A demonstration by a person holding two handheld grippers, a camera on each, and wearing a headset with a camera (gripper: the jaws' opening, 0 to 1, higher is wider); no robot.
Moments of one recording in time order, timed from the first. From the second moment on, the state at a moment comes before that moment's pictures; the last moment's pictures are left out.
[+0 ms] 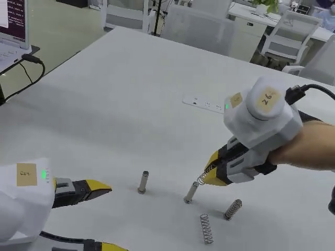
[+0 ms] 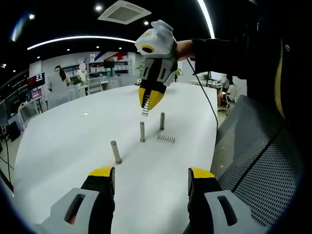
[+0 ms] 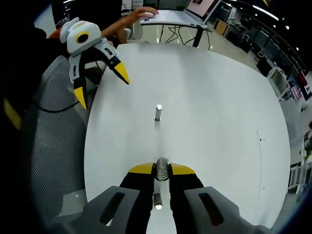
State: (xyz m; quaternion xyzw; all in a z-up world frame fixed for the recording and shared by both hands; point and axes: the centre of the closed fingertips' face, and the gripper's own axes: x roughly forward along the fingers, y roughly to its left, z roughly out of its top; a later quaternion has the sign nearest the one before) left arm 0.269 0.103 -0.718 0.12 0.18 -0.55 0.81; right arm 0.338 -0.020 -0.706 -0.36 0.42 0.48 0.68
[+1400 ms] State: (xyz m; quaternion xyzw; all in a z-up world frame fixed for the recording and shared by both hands) left arm 0.271 0.108 -0.722 0.12 0.19 -0.54 0.81; right arm 0.343 -0.017 -0.747 -0.36 0.46 0.49 0.65
